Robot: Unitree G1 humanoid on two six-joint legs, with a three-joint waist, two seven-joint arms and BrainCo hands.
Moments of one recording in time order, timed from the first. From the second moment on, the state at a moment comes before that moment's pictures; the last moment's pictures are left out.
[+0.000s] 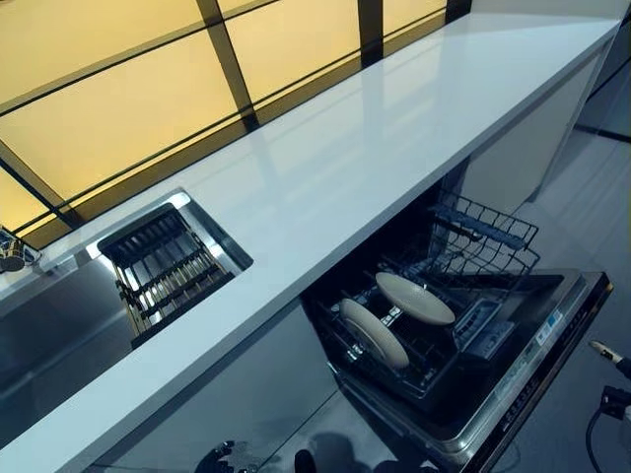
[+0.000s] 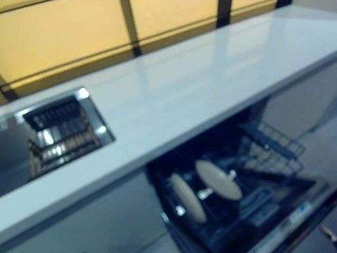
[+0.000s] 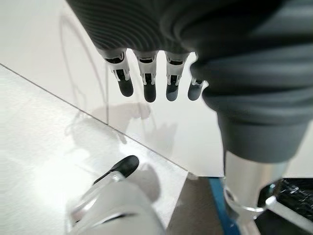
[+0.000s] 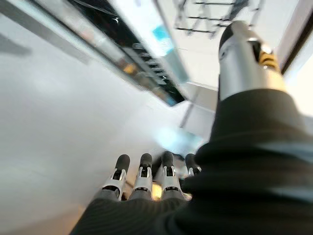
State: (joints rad) left arm -0.06 0.30 -0.34 1.09 -0.13 -0.19 -0.03; right arm -0.05 -0.74 -0.34 0.68 0.45 0.04 -0.30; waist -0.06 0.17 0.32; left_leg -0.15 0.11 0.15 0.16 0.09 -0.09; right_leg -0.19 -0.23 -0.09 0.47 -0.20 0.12
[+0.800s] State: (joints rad) left arm -0.07 0.24 -0.43 1.00 -0.18 -0.24 -0.01; right arm -0.16 -0.65 -0.26 1.12 0.77 -0.02 0.11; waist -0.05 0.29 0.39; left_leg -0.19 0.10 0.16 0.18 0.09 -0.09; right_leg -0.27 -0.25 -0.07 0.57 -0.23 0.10
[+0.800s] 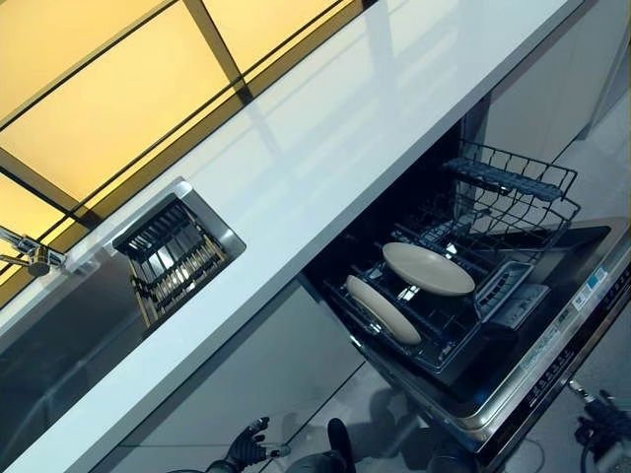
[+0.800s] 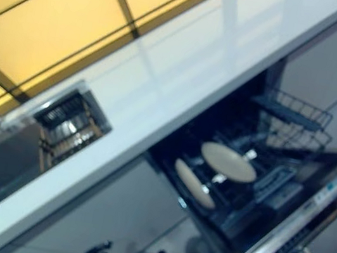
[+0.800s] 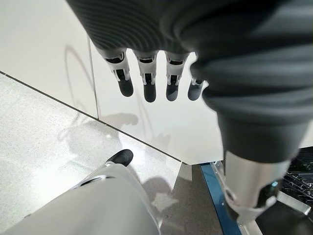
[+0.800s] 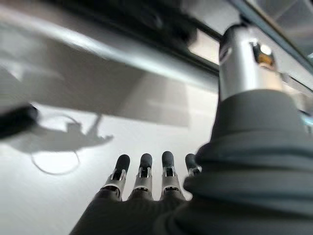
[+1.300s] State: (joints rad) left arm -0.02 0.21 -0.48 1.00 -0.18 -0.22 -0.02; right arm -0.12 -0.57 -0.20 1.14 0.86 0.03 0.18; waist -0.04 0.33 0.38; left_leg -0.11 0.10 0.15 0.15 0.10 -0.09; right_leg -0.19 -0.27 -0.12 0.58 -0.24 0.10
